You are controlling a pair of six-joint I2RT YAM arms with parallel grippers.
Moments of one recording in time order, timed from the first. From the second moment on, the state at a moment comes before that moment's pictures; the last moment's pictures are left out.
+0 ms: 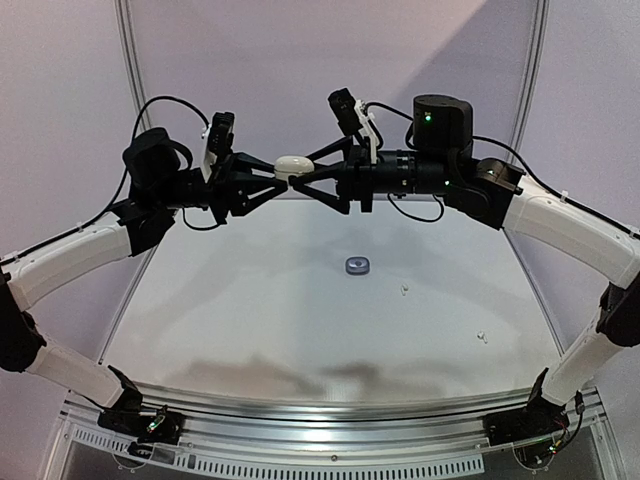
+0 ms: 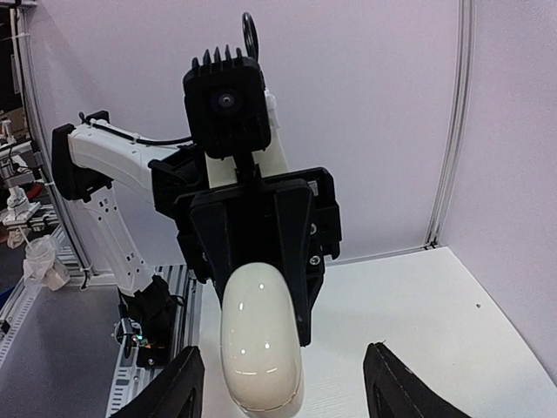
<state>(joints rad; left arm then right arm) -0.58 1.35 1.13 0.42 1.01 -0.06 0.92 1.59 1.62 -0.11 -0.51 0.02</state>
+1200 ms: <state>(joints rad) -0.59 1.32 1.13 0.39 1.02 -0.09 0.92 1.63 1.66 -0.09 -0.61 0.03</state>
